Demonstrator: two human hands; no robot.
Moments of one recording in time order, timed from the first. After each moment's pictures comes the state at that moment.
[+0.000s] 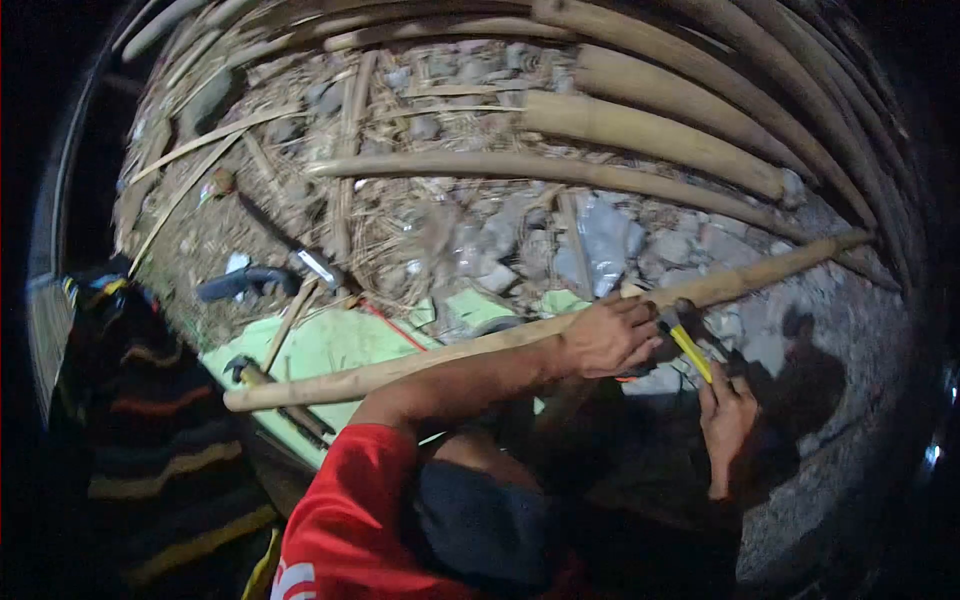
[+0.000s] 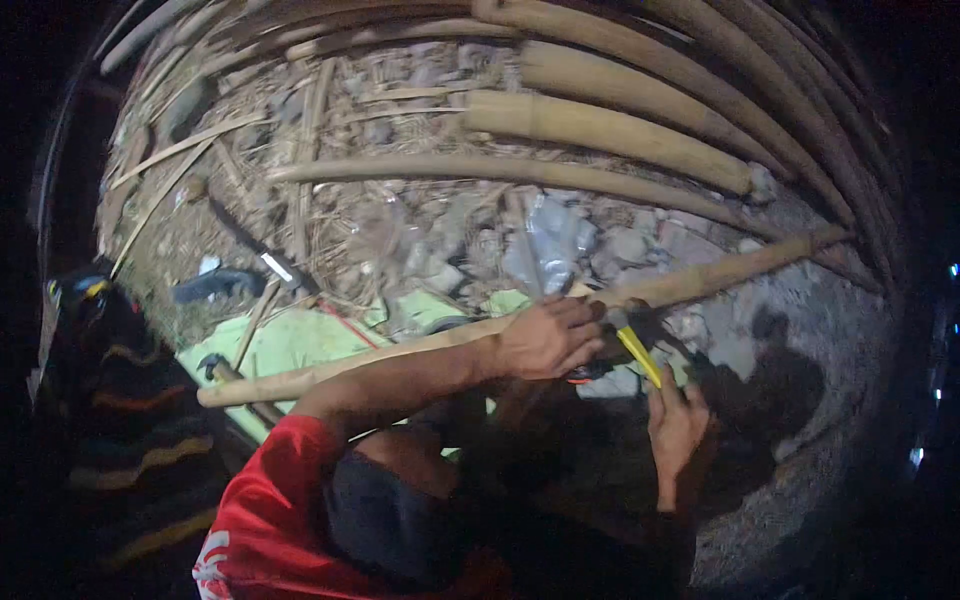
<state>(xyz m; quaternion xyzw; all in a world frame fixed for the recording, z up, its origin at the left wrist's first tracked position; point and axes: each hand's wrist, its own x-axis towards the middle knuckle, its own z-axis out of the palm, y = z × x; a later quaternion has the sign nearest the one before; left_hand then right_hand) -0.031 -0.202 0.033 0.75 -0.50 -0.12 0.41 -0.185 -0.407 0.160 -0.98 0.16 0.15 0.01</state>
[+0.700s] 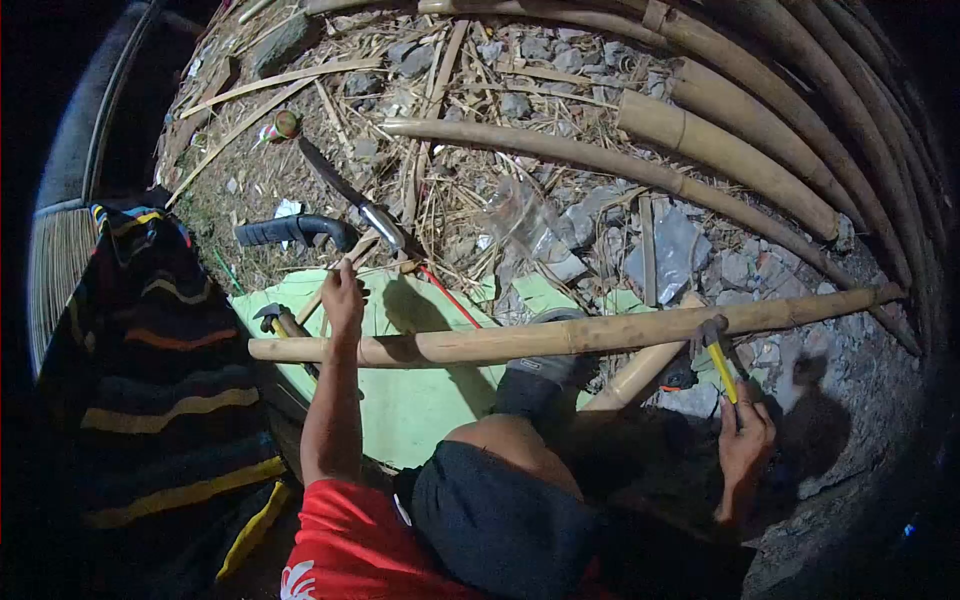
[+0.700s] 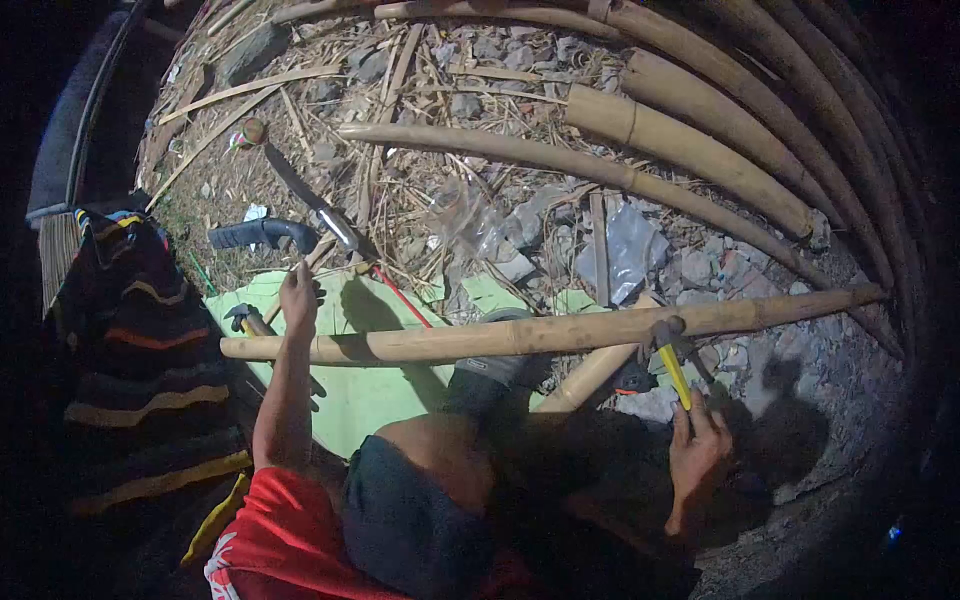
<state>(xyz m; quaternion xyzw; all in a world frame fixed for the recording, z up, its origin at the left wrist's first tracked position) -0.028 0.248 -0.002 0.81 0.38 0.03 0.44 -0.186 -0.381 0.148 -0.97 0.17 0.10 0.14</state>
